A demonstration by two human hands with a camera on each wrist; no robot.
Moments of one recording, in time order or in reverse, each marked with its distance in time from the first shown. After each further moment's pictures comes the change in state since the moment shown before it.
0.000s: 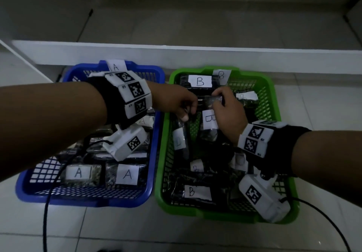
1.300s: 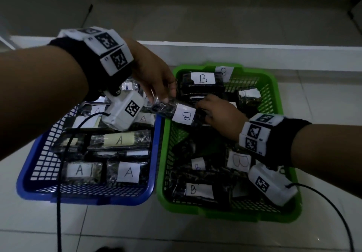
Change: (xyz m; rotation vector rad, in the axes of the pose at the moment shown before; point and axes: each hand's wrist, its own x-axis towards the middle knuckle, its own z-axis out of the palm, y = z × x) left_hand -0.026 -0.019 -0.050 -0.393 -0.193 -0.363; right_hand 0.012 0.004 0.001 -0.637 -0.468 -0.346
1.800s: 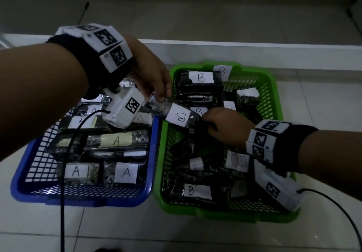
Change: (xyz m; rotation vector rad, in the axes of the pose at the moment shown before) left_hand 0.008 0.002 0.000 0.028 0.010 -0.088; right_hand -0.022 0.008 0.001 -0.074 -0.077 -0.075
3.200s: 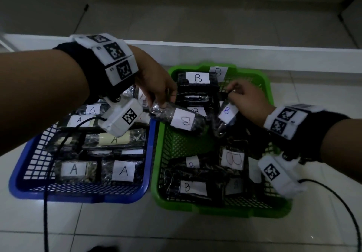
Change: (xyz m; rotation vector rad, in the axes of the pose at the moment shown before) left_hand -0.006 0.014 0.025 0.081 -0.001 0.076; right_hand -0.007 0.024 -0.043 0.615 0.380 0.458
